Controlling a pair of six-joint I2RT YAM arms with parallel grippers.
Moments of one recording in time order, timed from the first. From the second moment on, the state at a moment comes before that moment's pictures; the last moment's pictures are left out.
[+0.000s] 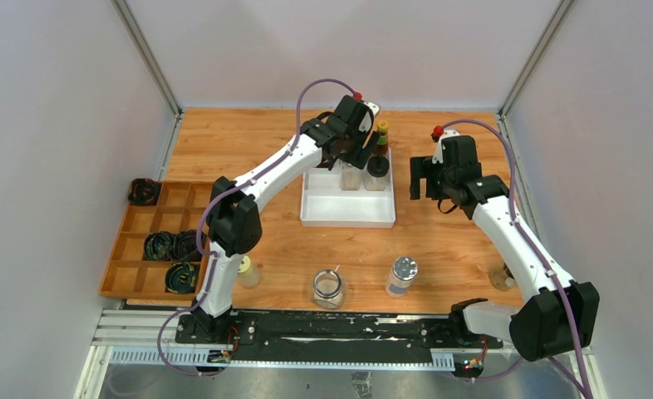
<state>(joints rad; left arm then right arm) -0.70 2.12 2.05 -0.71 -0.12 -0.07 0.25 1.20 1.07 -0.61 0.06 0.11</state>
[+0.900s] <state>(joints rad) -0.71 1.96 1.89 -0.70 -0.15 -0.09 0.25 1.18 1.07 -0.61 0.01 0.11</state>
